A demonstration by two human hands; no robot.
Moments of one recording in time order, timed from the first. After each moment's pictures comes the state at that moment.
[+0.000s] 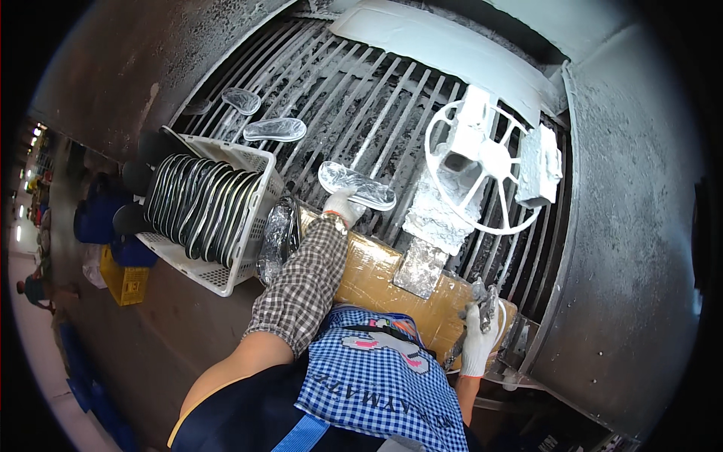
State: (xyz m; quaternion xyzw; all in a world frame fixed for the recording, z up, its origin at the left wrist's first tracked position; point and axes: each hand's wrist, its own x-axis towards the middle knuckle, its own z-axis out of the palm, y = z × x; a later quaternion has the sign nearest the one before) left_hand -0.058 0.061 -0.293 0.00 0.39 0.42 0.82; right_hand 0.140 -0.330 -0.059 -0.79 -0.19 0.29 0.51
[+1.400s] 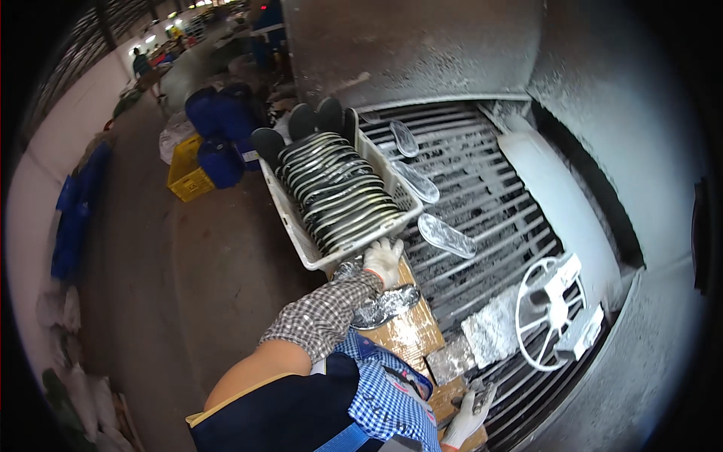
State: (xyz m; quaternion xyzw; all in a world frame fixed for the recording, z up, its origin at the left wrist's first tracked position) left_hand -0.188 -0.013 -0.149 0.66 0.74 -0.05 0.12; right_hand 0.159 -0.309 -0.094 -0.73 -0.33 0.34 0.48
